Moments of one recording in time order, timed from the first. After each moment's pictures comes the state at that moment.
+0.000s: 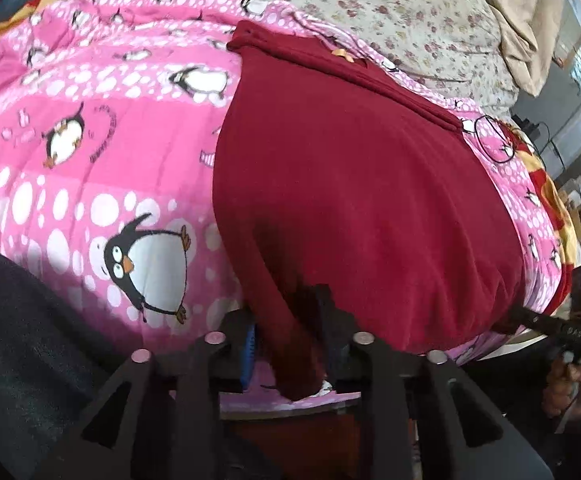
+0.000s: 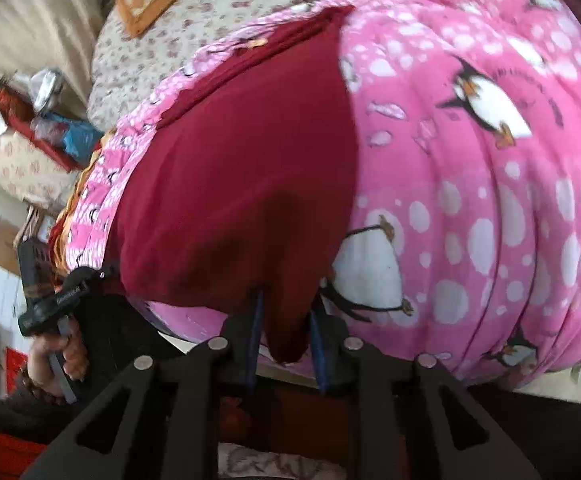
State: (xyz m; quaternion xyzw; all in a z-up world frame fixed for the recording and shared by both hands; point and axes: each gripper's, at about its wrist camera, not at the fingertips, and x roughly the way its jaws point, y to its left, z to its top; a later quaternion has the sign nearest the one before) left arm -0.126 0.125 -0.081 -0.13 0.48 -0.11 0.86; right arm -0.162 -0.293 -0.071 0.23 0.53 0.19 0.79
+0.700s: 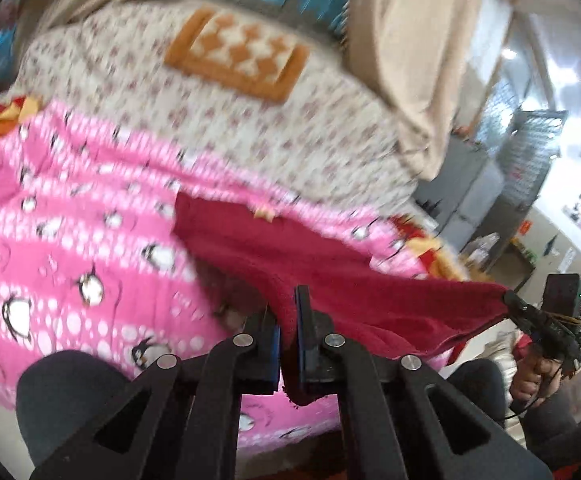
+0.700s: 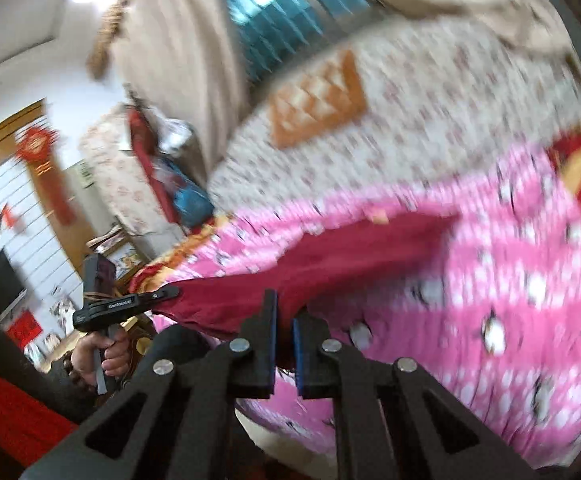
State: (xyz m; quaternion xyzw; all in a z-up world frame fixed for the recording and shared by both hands) left arm -0.214 0.165 0.073 -0.17 0.26 -0.23 0.92; right arm -0.263 -0.302 0.125 0.14 0.23 0.34 0.90
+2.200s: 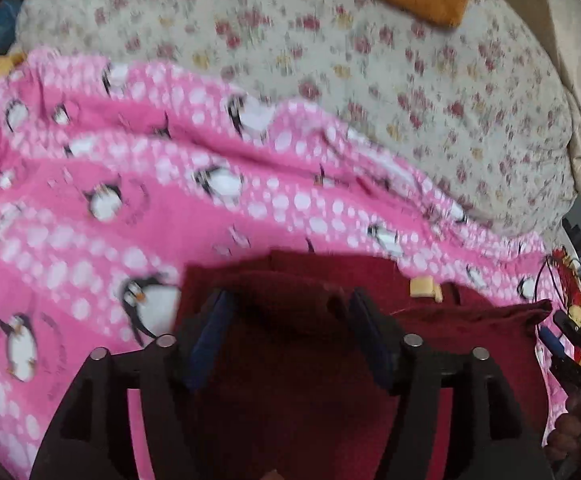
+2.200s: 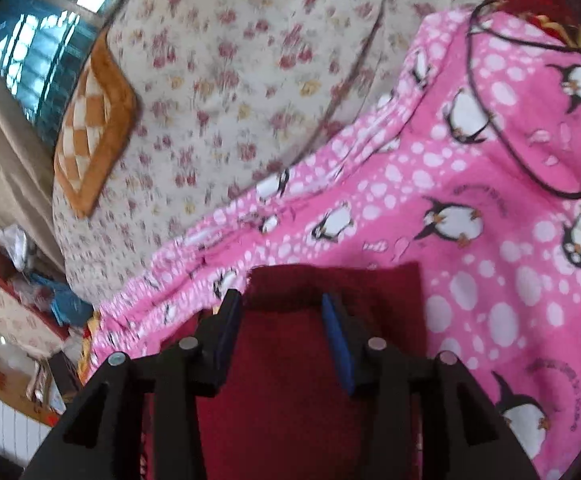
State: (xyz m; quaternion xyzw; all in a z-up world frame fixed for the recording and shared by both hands) left arm 0.148 0.119 -0.025 -0.14 0.40 -0.03 0.91; right arm 0.104 -0.326 -0.023 0.36 0.36 0.08 0.86
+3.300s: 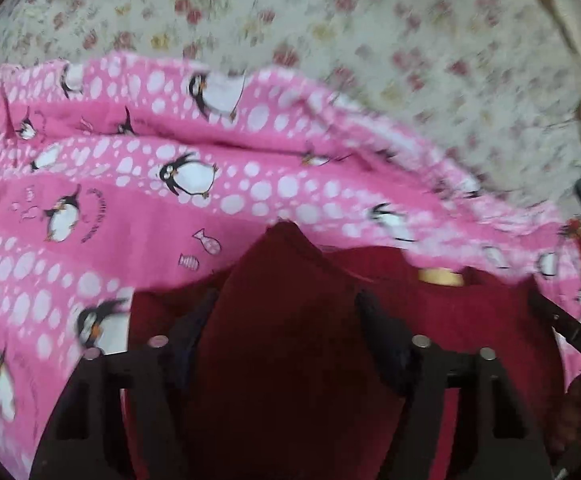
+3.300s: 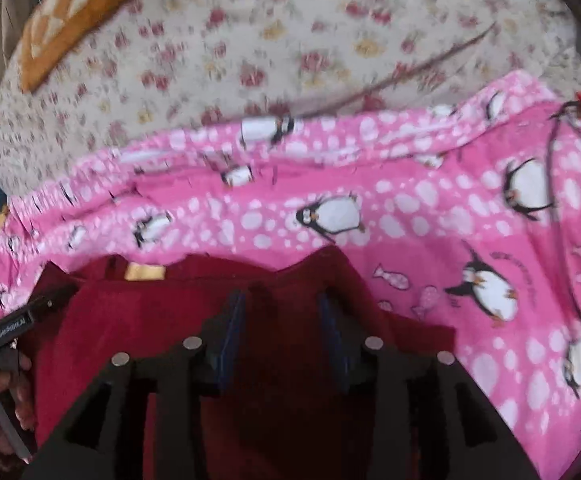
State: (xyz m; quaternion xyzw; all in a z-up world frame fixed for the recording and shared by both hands) left arm 0.173 0.092 -0.047 -0.10 0.44 -0.06 0.89; right arm 0.159 -0.253 -0.029 0.10 0.45 0.05 0.89
